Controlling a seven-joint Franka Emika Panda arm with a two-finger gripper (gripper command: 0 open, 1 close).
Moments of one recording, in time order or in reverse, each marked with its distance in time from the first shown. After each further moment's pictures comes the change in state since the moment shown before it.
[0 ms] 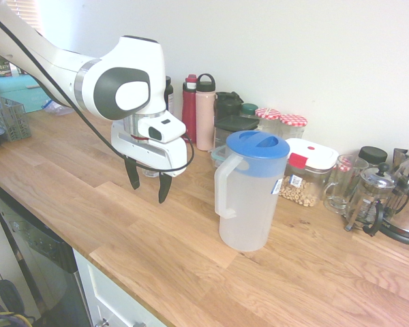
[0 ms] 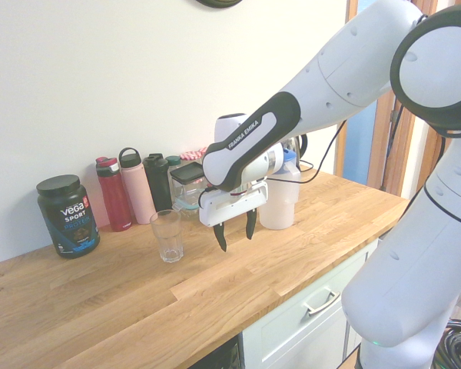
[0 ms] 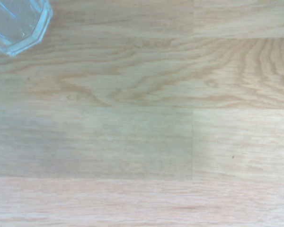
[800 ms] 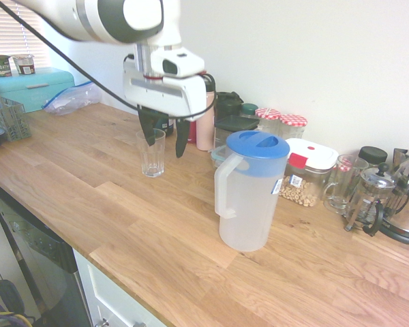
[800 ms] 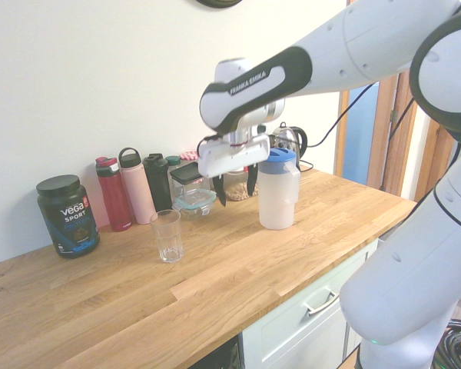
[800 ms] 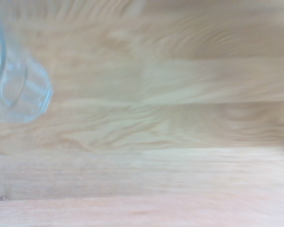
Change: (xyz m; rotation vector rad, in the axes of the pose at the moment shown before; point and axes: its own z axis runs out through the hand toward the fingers) arm 0.043 0.027 -0.164 0.019 0.071 0.094
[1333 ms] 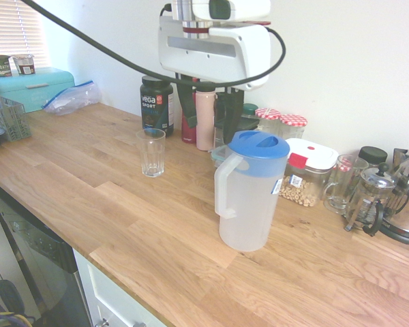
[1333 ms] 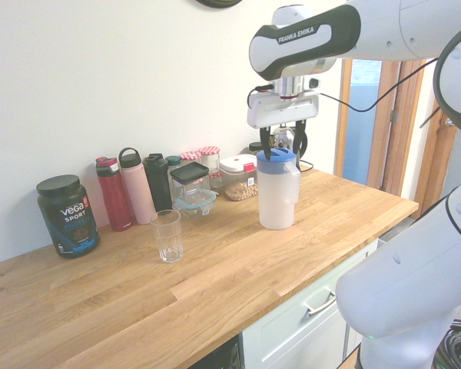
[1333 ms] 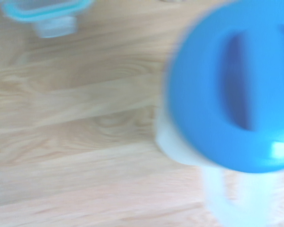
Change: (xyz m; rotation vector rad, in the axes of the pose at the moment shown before) arm 0.075 0.111 -0.046 0.012 0.033 0.149
